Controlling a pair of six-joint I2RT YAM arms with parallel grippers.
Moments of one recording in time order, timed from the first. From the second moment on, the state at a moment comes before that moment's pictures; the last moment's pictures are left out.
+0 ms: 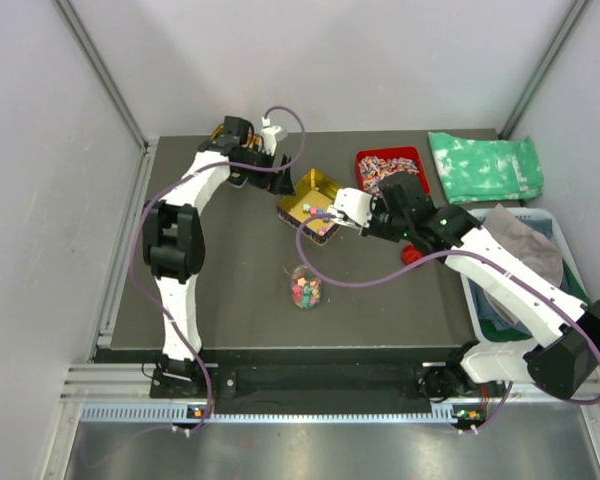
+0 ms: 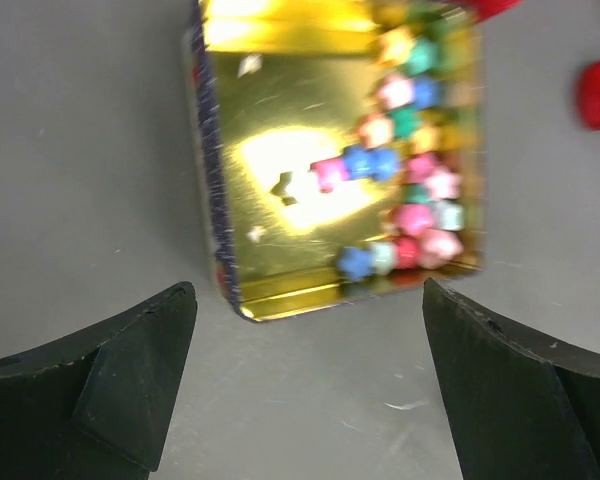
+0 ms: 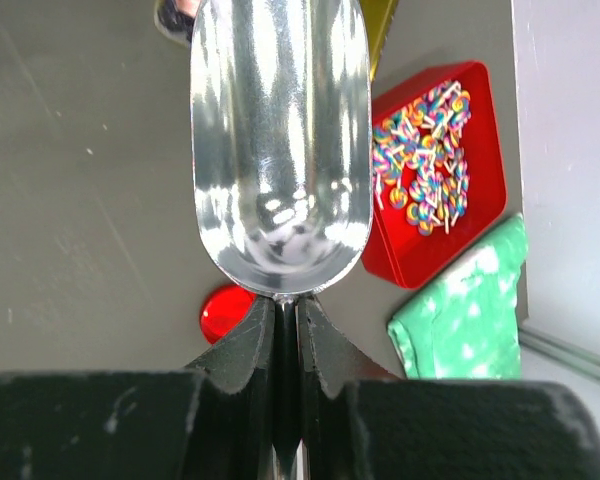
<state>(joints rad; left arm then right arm) -0.20 2.12 1.88 -0.69 0.70 0.17 0.68 1.27 1.24 -0.71 0.09 -0.76</state>
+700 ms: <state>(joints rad) -0.28 2.24 1.88 -0.65 0.32 0.21 0.66 1.27 1.28 -0.82 0.14 -0.89</state>
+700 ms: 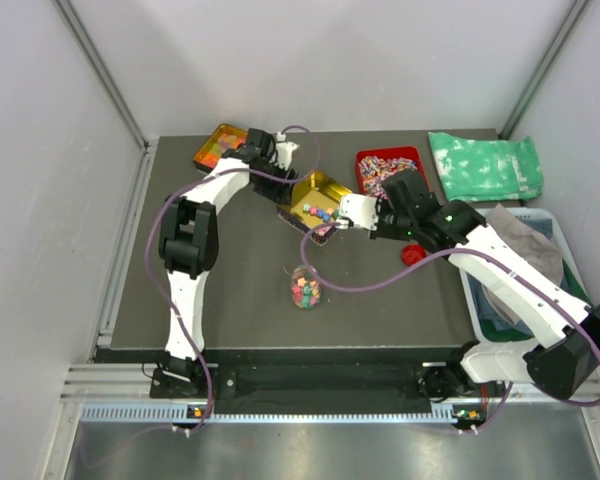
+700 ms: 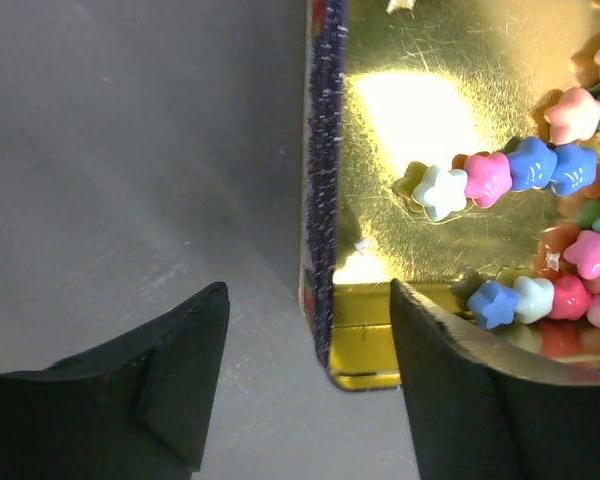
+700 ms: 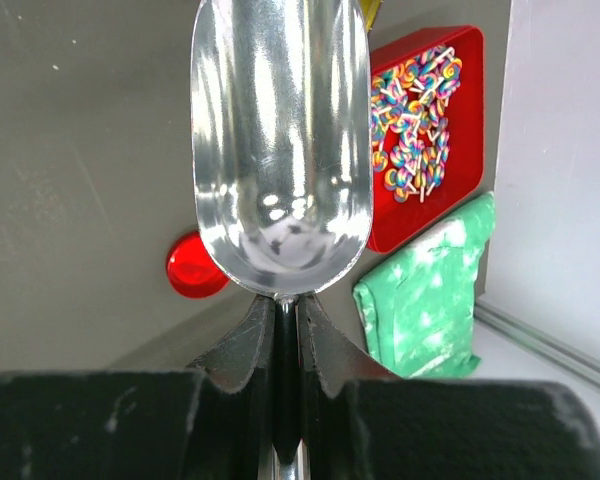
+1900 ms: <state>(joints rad) -0.44 2.27 1.92 -0.61 0.04 0.36 0.71 1.61 1.38 -0.66 0.48 -1.34</state>
